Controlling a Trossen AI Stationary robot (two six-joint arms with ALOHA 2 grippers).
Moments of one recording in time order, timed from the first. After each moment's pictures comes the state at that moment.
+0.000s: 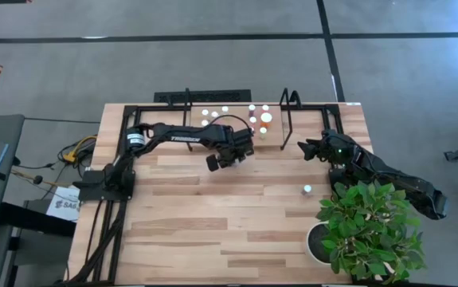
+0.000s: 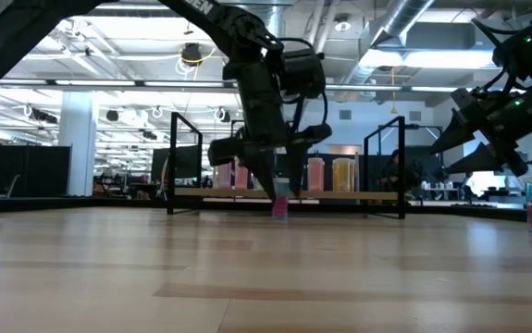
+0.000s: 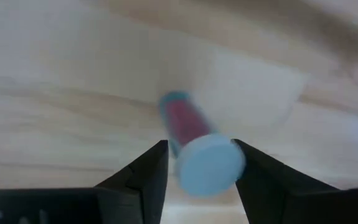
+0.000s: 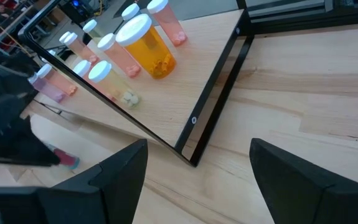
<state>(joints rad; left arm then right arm) 0.21 2.15 1.69 -0.79 0.08 -1.67 -0.58 0.22 0.11 -0.33 0.16 0.66</state>
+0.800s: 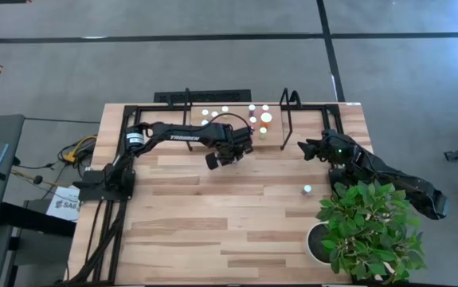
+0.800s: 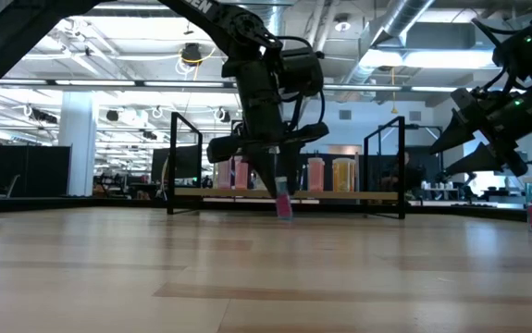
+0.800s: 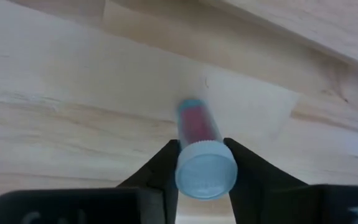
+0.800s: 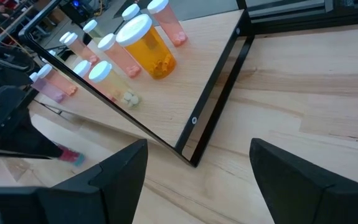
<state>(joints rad) 0.22 2.14 1.69 -0.80 0.04 -1.67 -0.58 0.22 0.11 -0.33 0.16 0.66</state>
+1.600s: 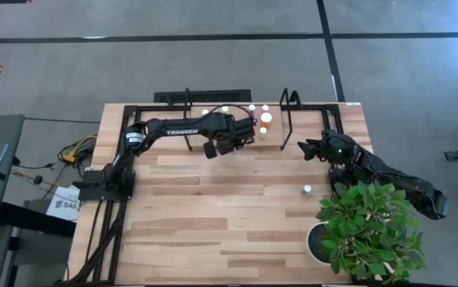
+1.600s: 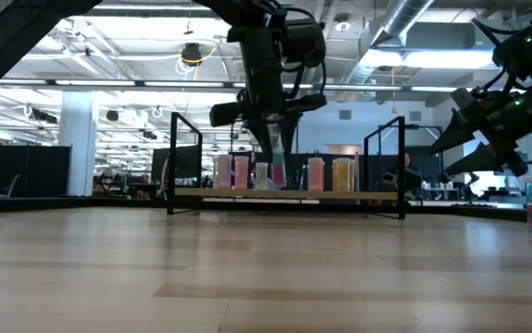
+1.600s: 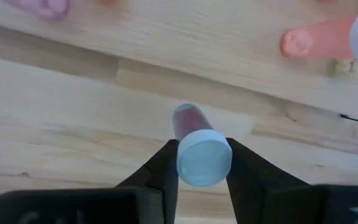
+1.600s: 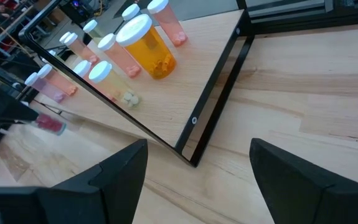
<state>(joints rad) 0.23 2.14 1.91 -1.06 -0.10 -1.61 -0.58 0.22 0.11 -0.33 0.16 0.66</state>
